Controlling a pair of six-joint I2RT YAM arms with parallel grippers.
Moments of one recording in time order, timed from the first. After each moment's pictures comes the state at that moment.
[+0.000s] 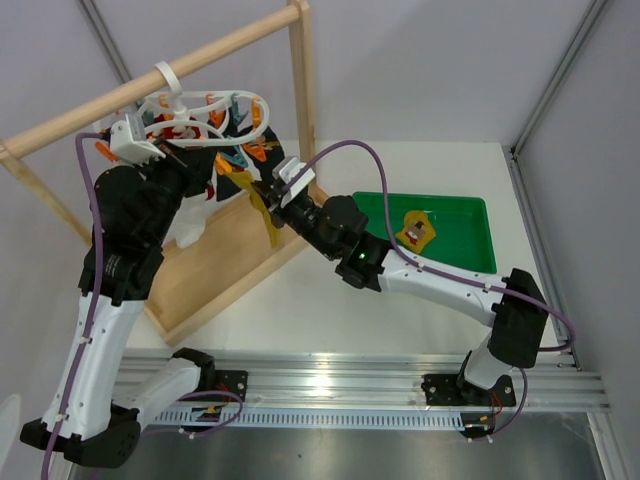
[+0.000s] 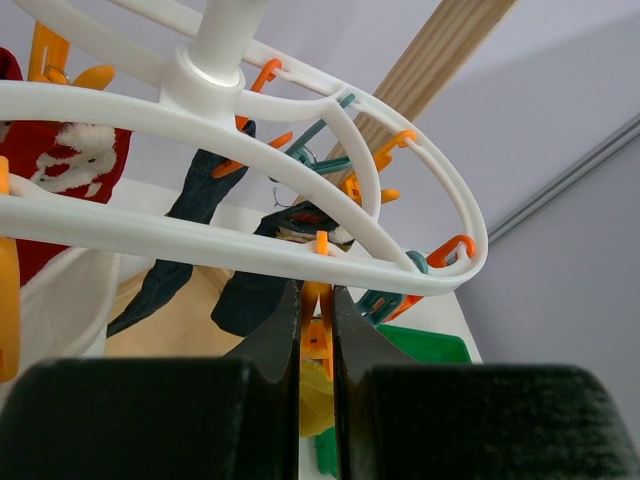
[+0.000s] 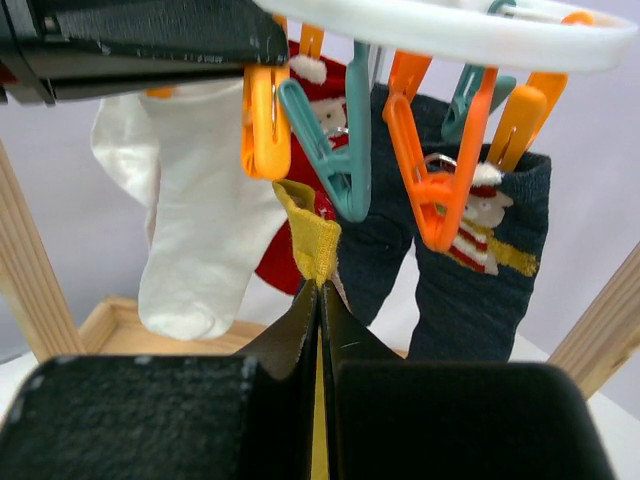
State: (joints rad) left arm -0.28 0.94 1.38 -0.41 -0.09 -0.54; right arm 1.09 1.62 1.38 0.49 0.17 -0.17
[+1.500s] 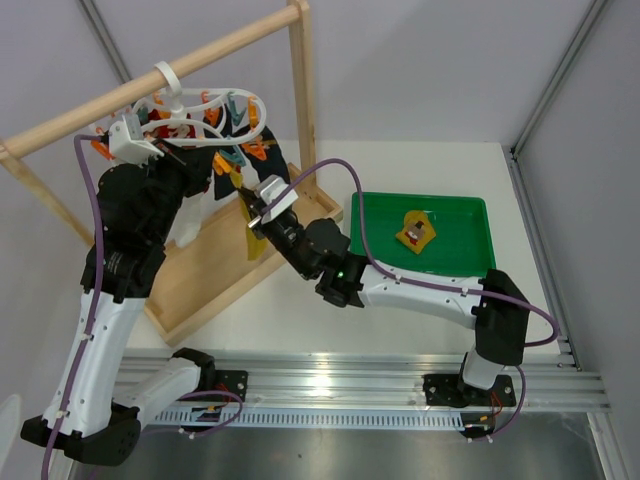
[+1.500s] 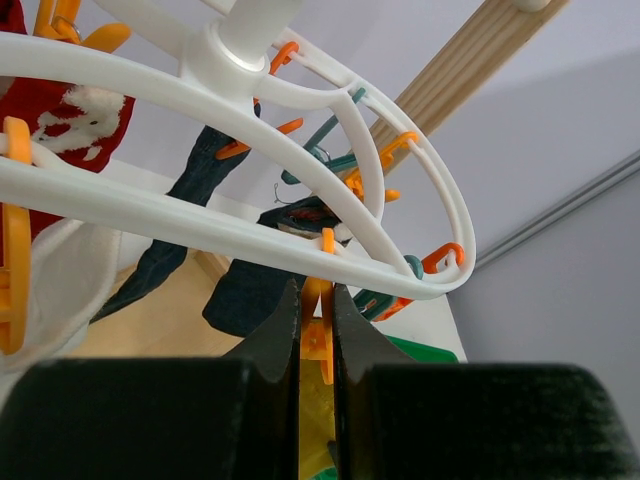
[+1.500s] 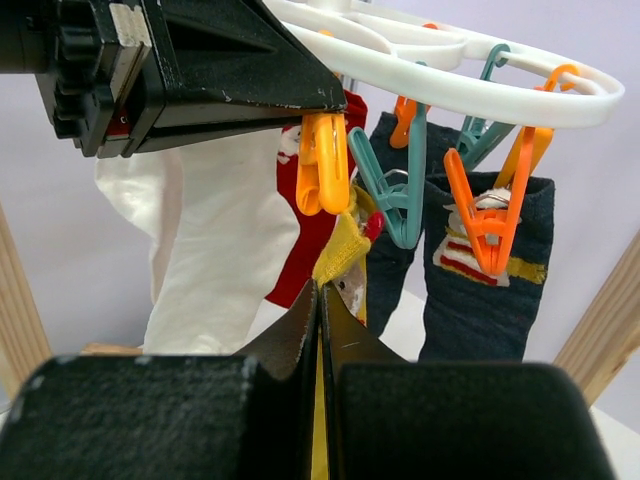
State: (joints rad) left arm -0.28 0.95 1.38 -0.42 -0.15 -0.60; right arm 1.21 1.71 1.42 0.67 0.38 -0.27
